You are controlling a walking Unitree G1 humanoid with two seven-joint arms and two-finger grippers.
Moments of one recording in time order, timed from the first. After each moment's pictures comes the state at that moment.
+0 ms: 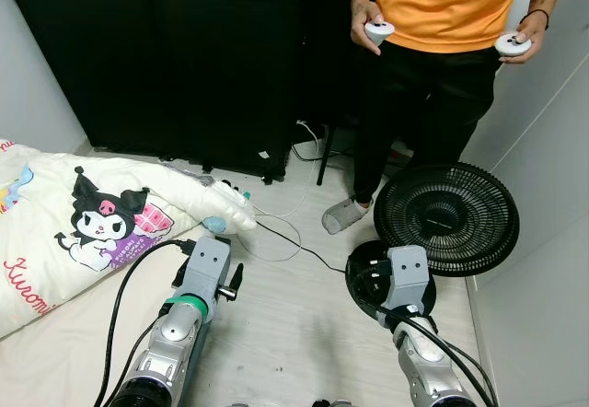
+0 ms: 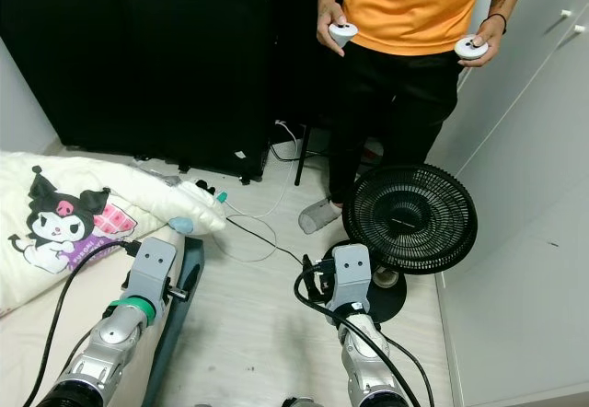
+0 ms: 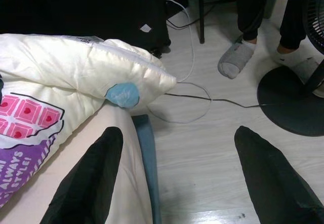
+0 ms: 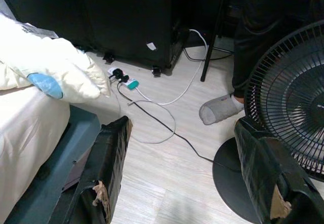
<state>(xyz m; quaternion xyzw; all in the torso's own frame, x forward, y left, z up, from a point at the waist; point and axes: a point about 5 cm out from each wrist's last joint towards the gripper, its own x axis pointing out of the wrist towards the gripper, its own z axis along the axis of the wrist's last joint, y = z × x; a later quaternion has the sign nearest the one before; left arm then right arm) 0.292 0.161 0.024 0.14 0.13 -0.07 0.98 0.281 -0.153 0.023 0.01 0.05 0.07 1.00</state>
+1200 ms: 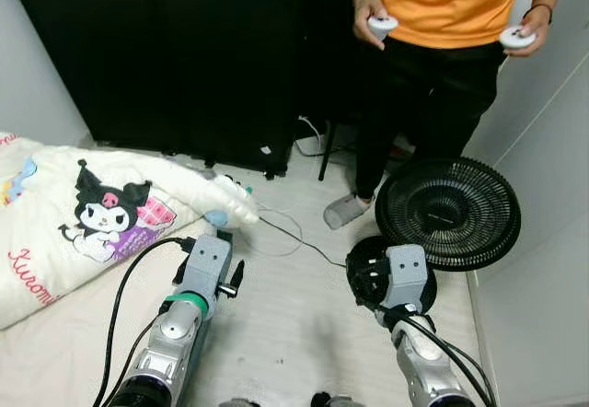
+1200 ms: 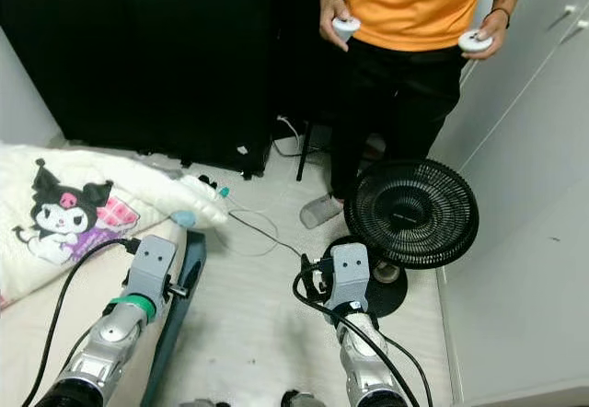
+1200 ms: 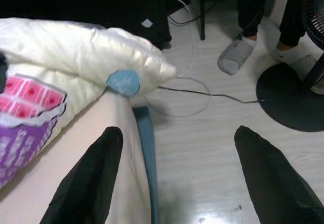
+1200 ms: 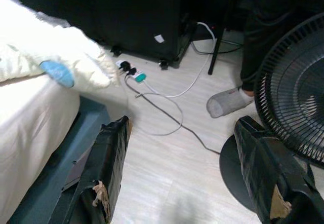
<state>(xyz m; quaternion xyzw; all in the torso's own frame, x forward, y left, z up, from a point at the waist) 0.294 0.161 0.027 0.14 0.12 -0.07 0.98 0.282 -0.150 0.023 0.01 0.05 0.08 1.00</state>
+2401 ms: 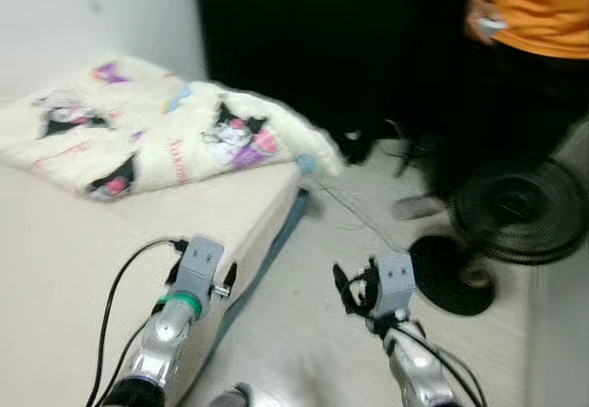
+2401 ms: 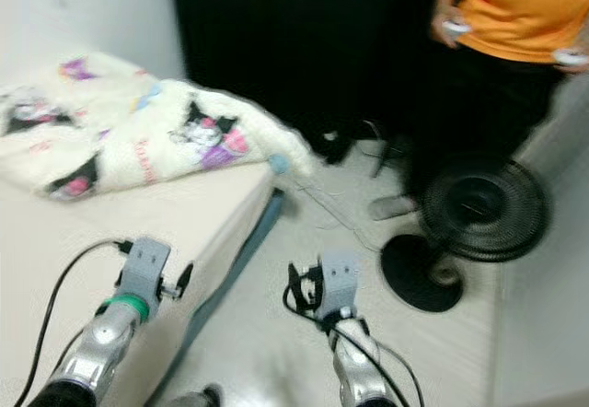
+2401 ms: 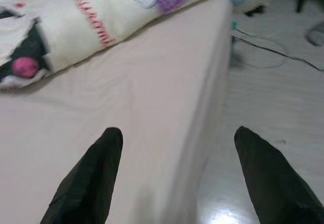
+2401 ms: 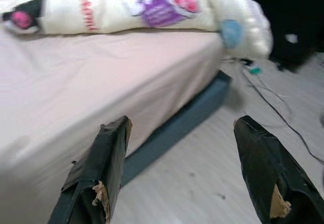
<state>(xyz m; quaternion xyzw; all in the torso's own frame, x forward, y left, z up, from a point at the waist) 0.293 0.165 0.025 0.14 0.13 -0.06 0.98 0.278 -0.141 0.020 0.01 0.06 0.11 0.99</state>
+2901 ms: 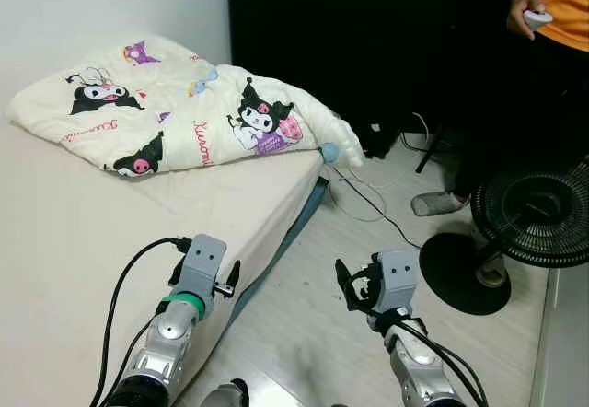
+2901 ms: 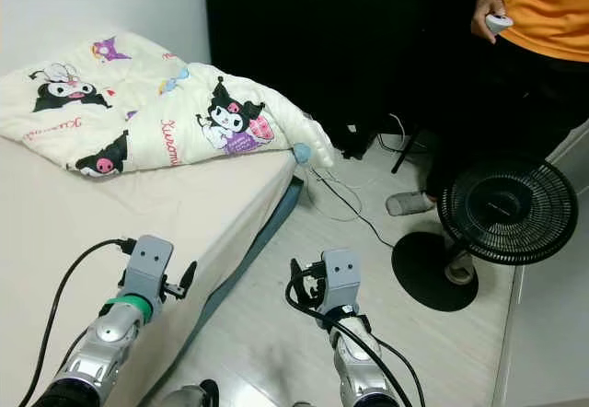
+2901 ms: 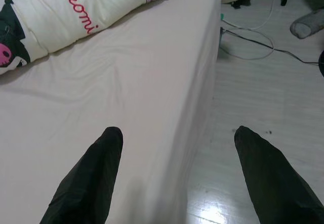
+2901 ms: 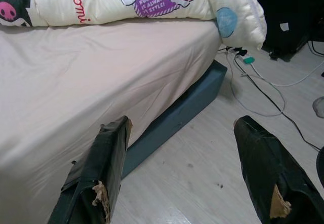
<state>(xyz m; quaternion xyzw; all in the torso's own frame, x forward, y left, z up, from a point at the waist) 0.294 0.162 0.026 0.13 0.13 -0.07 0.98 0.278 -0.143 0.020 0.02 0.06 0.11 0.99</state>
